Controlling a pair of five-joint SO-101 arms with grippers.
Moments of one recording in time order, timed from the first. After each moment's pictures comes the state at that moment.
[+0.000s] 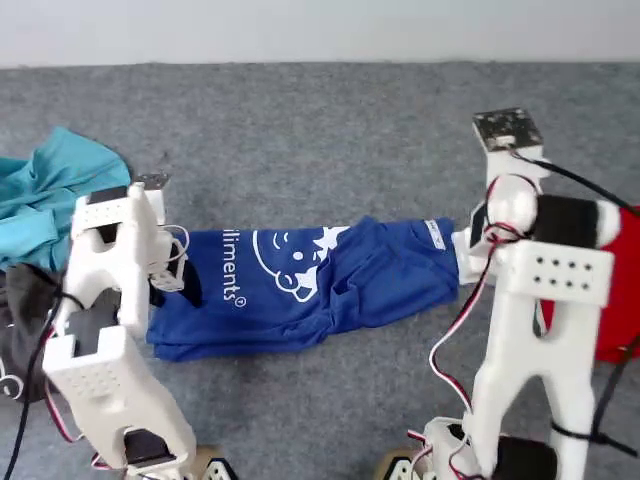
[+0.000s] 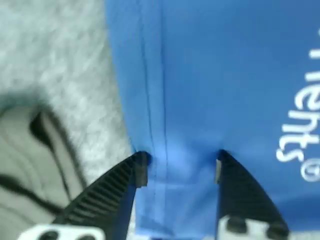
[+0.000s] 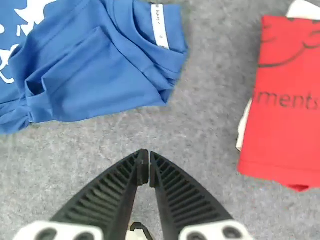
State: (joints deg) left arm -15.9 23.4 10.2 80.9 -4.8; right arm 6.0 -23.2 4.0 100.5 15.1
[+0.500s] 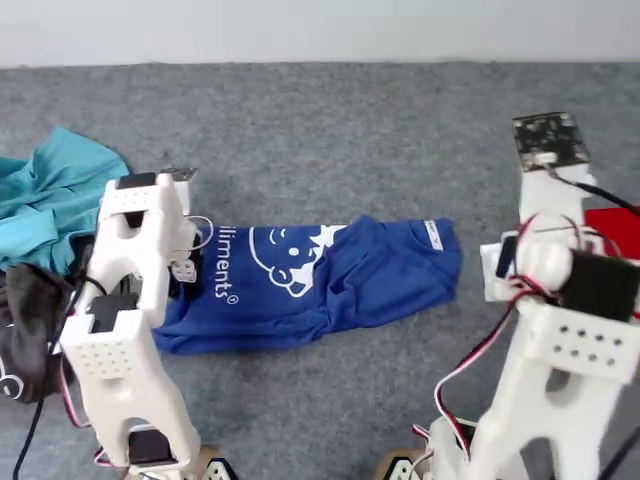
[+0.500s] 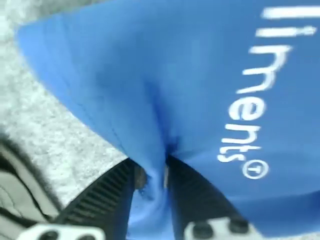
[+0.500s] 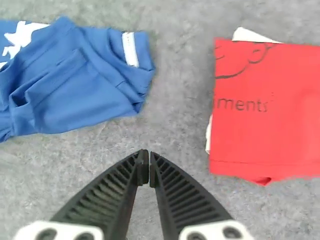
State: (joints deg) left arm -10.0 32.0 -0.2 86.5 -2.9; right arm 12.4 -35.6 4.6 100.5 19.2
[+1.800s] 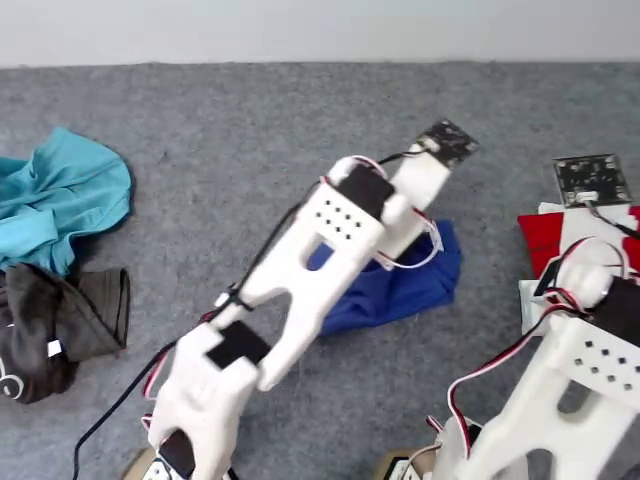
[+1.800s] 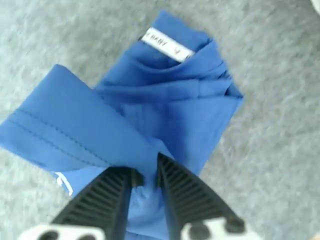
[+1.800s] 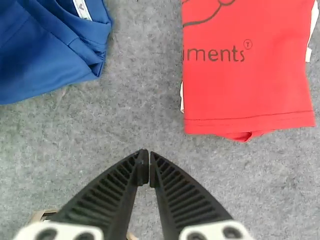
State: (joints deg) left arm 38.4 33.5 -40.2 92.5 0.3; right arm 26.2 -39.0 13.7 100.6 29.1
